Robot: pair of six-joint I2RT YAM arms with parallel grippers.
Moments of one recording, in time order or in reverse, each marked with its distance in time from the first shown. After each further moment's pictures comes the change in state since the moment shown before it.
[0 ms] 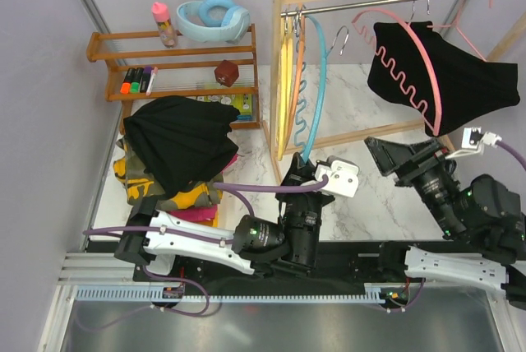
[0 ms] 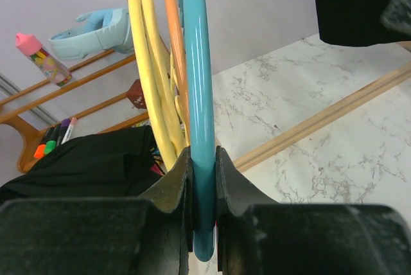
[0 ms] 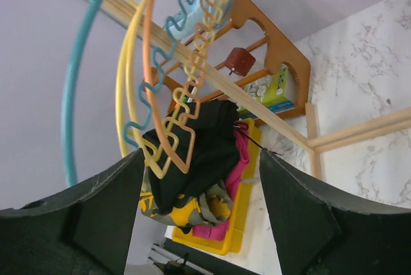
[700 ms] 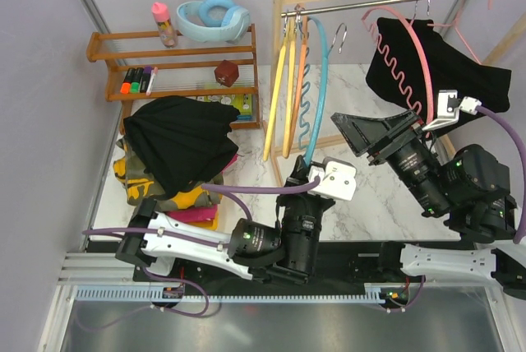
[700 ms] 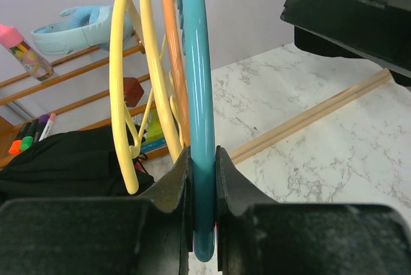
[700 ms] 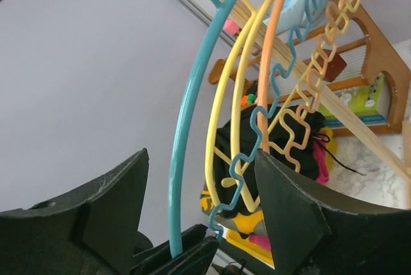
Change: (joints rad) left arm -0.040 0.011 0.058 0.007 -0.008 -0.029; right arm 0.000 0.325 0.264 0.192 -0.175 -0.063
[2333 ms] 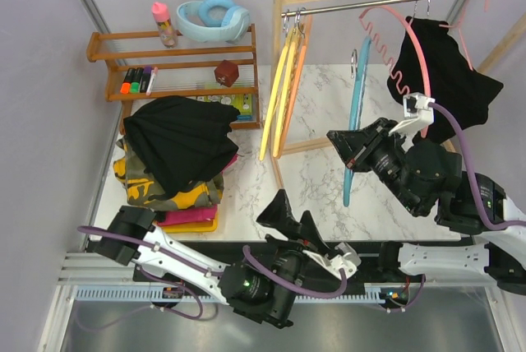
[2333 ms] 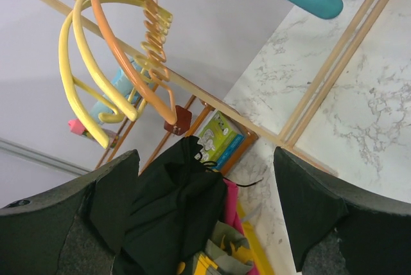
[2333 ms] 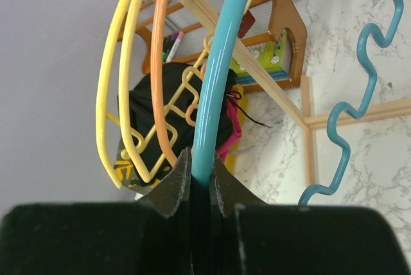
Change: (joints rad) left arm -0.173 -0.121 -0.468 0.011 0.040 0.274; right arm 0.001 0.093 0.090 -0.338 0.093 0.053
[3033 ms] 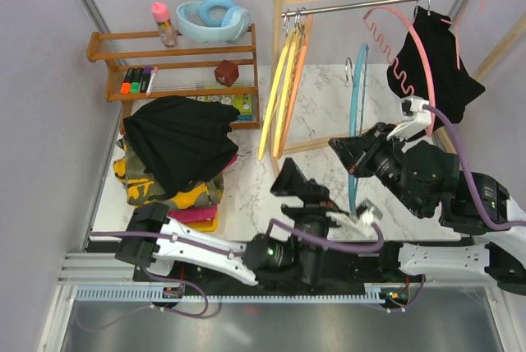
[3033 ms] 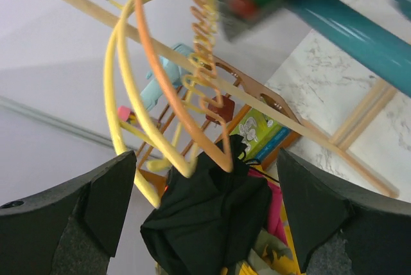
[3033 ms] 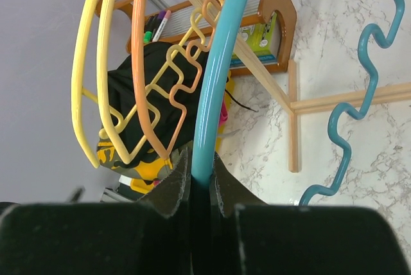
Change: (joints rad) left arm 0.145 0.119 0.215 -0.009 -0.003 0.223; right arm 0.000 -0.002 0.015 -0.107 -0.039 0.000
